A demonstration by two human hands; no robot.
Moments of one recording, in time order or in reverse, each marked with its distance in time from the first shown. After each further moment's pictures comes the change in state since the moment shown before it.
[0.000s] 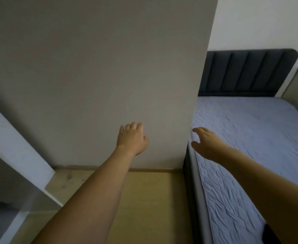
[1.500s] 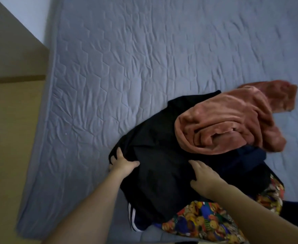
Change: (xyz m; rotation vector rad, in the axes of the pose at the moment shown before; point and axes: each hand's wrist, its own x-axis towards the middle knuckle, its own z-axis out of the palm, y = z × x) left_hand -0.076 0.821 0.645 -0.589 -0.896 -0.795; right_hand -0.181 0.971 0.307 0.014 -0.916 0.309
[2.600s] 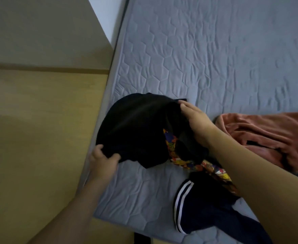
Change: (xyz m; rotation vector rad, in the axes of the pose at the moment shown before) left_hand -0.031 -0.143 -0.195 -0.448 0.440 0.016; right_hand 0.053 -0.268 -0.108 1.296 0.074 -0.417
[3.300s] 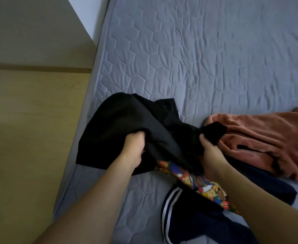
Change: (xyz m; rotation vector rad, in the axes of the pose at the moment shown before) left_hand -0.001 0.110 0.134 -0.607 -0.371 -0.146; right_hand -0.034 0.076 -0.079 0.301 0.303 0.307
